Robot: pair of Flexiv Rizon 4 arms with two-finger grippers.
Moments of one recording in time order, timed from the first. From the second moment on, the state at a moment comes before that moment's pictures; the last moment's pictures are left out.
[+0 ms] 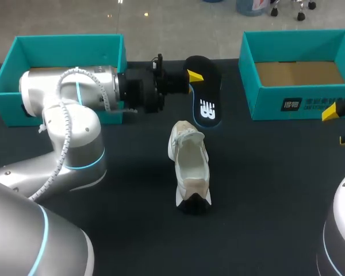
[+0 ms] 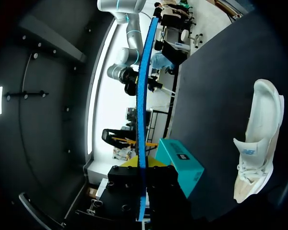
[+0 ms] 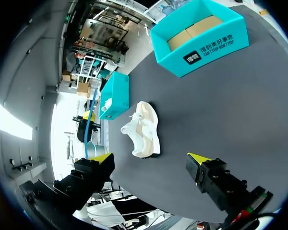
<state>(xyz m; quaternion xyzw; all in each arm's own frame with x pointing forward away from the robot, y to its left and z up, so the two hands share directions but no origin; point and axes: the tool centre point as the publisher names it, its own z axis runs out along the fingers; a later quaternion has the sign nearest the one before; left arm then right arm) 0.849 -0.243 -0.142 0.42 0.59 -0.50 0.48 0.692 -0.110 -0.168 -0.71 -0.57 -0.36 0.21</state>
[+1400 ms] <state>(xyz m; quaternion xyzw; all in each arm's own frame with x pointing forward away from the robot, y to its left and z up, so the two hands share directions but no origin) 0.791 -0.230 -0.149 0.30 0.67 -0.62 0.26 0.689 -0.109 -0.168 -0.71 -0.57 -0.36 0.20</state>
